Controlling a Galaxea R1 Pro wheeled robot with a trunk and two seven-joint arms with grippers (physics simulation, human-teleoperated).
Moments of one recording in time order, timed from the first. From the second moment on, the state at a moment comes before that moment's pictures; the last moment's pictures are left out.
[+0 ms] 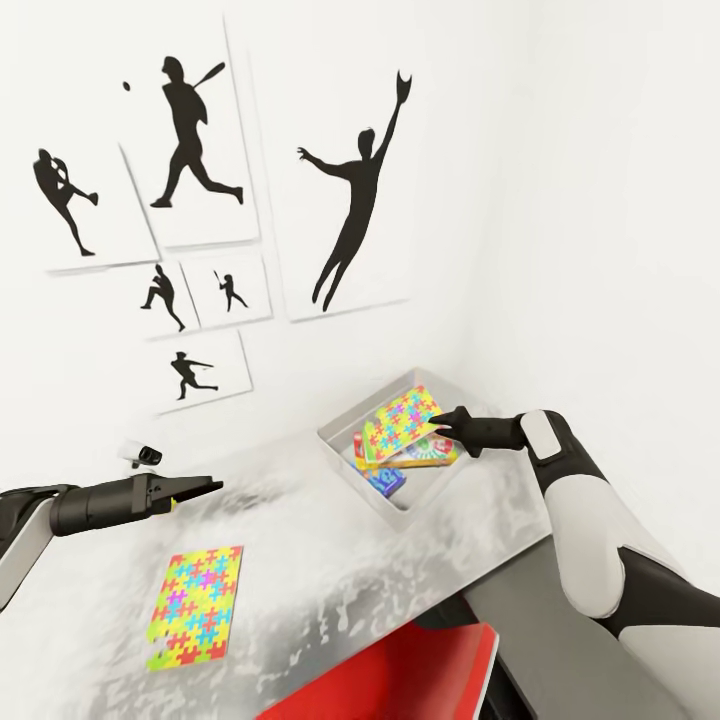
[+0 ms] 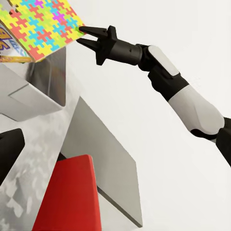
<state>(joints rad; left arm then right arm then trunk) -0.52 0.53 0.00 -1.28 0.69 1.01 -1.25 -1.10 -0.02 -0.45 -0.55 -0.45 1.04 0.19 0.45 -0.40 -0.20</state>
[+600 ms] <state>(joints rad) -0.52 0.53 0.00 -1.28 0.69 1.01 -1.25 -1.10 -0.02 -0.45 -0.56 -0.45 1.04 0.20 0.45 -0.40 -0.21</state>
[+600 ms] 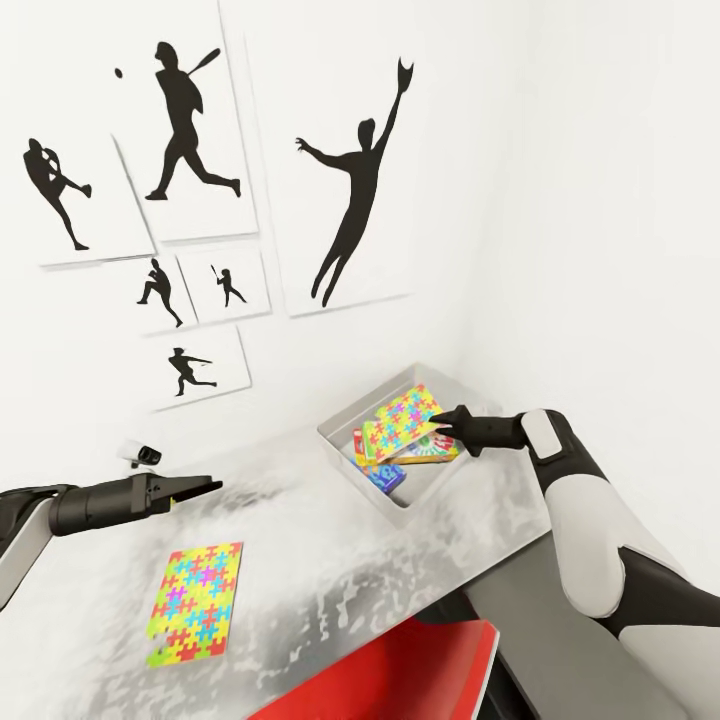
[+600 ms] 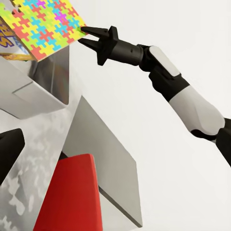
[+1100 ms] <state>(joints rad) -0.52 0.53 0.00 -1.28 0.69 1.01 -1.25 -1.12 -0.02 -0.45 -0.56 -0.45 1.04 0.19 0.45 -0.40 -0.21</state>
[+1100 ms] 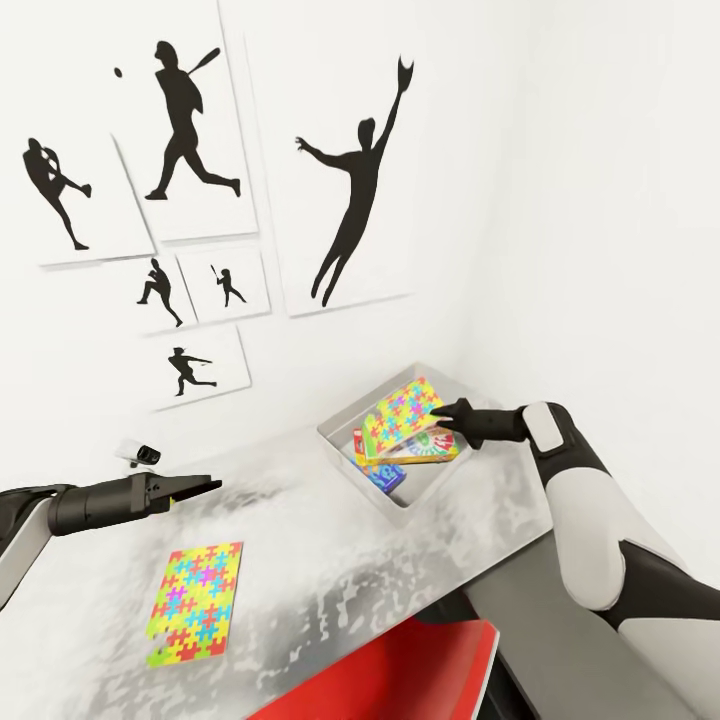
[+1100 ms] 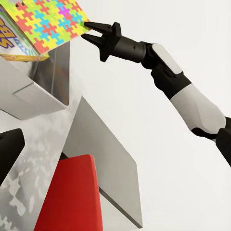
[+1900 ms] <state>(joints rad) -0.52 0.53 0.00 -1.28 0.69 1.01 -1.25 -1.18 -0.02 -0.45 -0.56 -0.44 1.04 0.19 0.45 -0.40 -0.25</state>
